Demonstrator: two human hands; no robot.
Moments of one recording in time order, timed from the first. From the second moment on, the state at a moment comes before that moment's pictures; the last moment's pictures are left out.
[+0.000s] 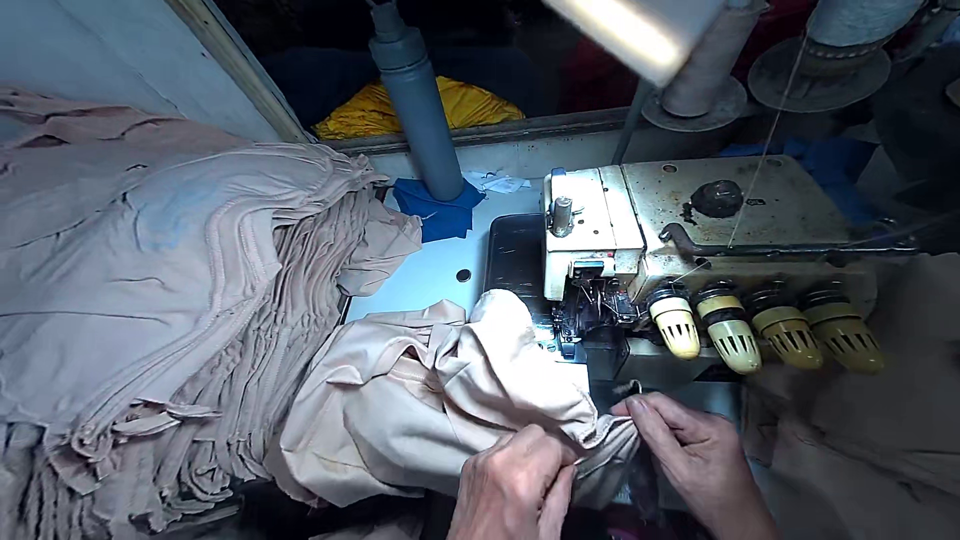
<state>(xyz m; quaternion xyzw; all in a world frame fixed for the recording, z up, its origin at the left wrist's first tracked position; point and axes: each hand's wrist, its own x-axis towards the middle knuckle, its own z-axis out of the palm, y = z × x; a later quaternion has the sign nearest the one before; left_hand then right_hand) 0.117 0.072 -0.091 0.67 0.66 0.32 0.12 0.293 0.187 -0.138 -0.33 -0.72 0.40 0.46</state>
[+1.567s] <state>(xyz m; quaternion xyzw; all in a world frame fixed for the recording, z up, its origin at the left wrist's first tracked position) -0.017 -0.092 -0.001 0.53 0.62 0.53 0.23 0.302 0.128 -0.031 -0.09 -0.55 0.72 0.42</state>
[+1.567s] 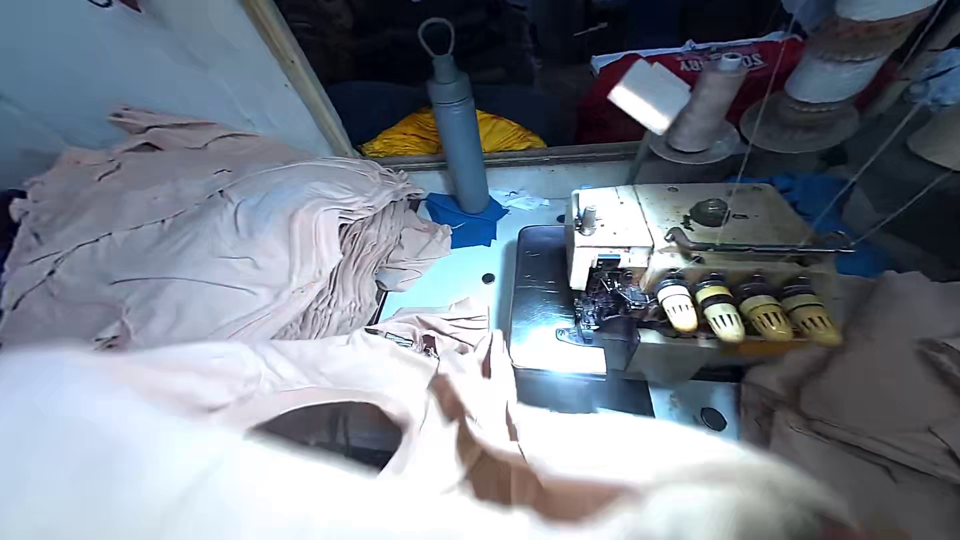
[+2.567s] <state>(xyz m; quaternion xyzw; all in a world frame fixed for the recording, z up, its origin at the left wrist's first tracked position) -0.046 0.035 -0.086 0.65 0.72 0.19 -0.18 0.210 0.147 -0.133 -0.18 -0.83 0.44 0.29</state>
